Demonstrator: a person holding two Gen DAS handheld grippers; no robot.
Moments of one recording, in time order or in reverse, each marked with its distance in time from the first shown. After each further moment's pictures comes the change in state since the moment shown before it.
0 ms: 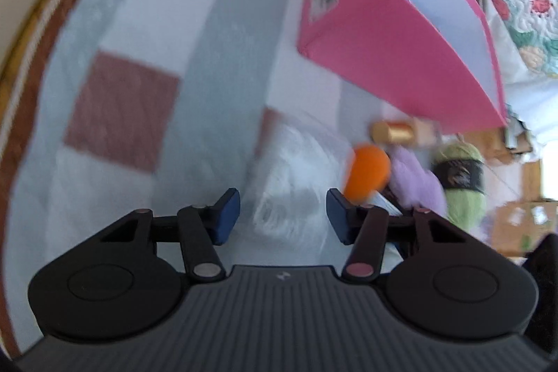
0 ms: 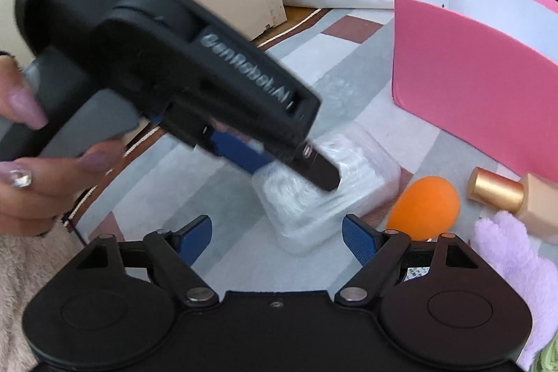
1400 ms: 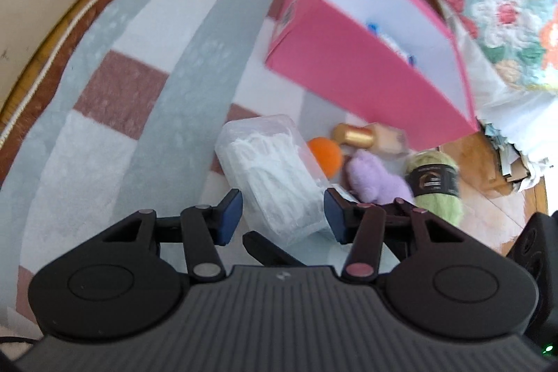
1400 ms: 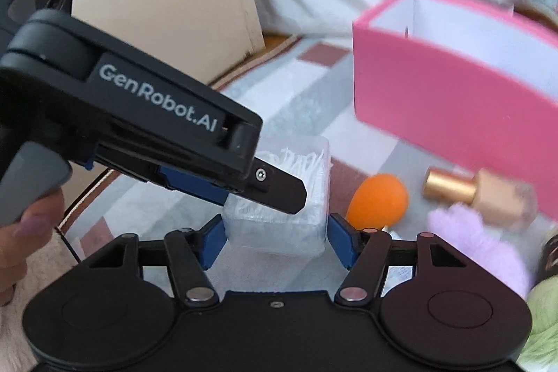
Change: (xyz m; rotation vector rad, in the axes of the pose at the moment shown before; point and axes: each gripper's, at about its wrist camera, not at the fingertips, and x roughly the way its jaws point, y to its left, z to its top) left arm -0.033 -0.048 -0.062 0.013 -0.265 0.058; right arm -0.014 -0.014 0.008 -0.020 -0.114 -0.059
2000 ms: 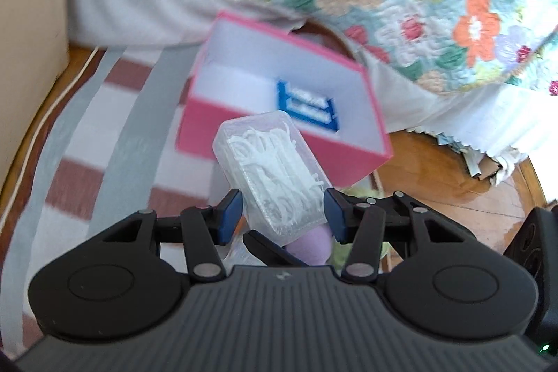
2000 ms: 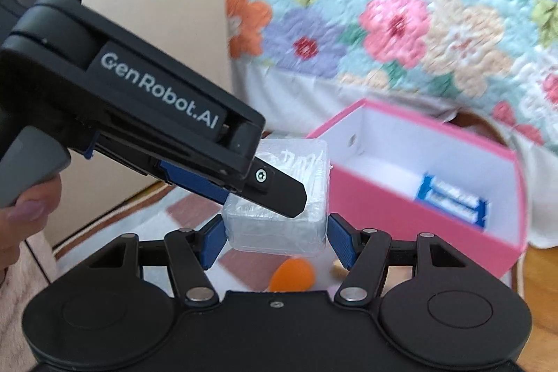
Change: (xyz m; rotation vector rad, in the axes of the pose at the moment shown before) left arm -0.053 -0.103 0.015 0.213 -0.174 -0.058; right arm -0.110 -0.024 0.011 -0.082 -0.245 -0.113
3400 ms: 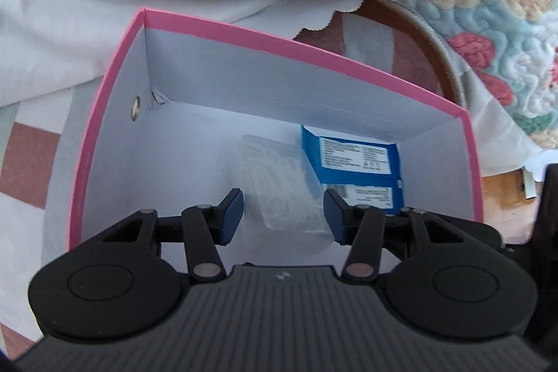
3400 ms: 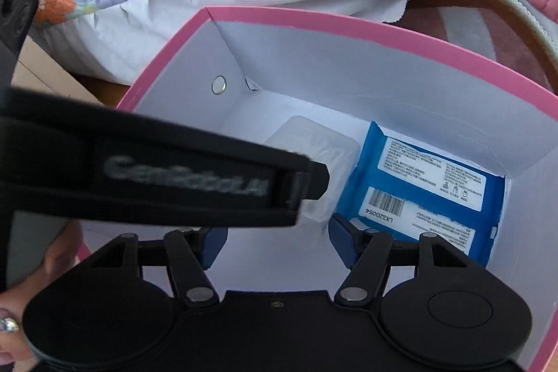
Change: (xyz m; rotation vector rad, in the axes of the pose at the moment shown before) left arm 0.254 0.019 0.151 -0.027 0.288 0.095; right arm 0.188 -0.177 0.049 0.295 0.504 0.060
